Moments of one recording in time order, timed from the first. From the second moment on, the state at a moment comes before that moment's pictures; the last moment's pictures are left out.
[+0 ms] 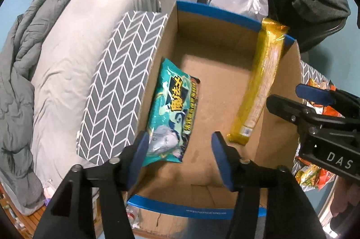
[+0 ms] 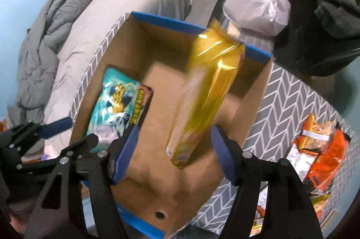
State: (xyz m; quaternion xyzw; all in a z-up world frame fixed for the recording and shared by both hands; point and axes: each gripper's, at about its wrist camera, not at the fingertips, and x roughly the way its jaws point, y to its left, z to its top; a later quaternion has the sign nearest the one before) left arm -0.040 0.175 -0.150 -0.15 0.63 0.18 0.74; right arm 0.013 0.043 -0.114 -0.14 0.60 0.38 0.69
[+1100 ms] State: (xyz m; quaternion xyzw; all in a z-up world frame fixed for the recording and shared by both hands) left arm -0.015 0.097 -0.095 -0.09 0.61 0.12 0.78; right arm 0.037 -0.073 -0.067 -0.08 0.60 0.29 0.75
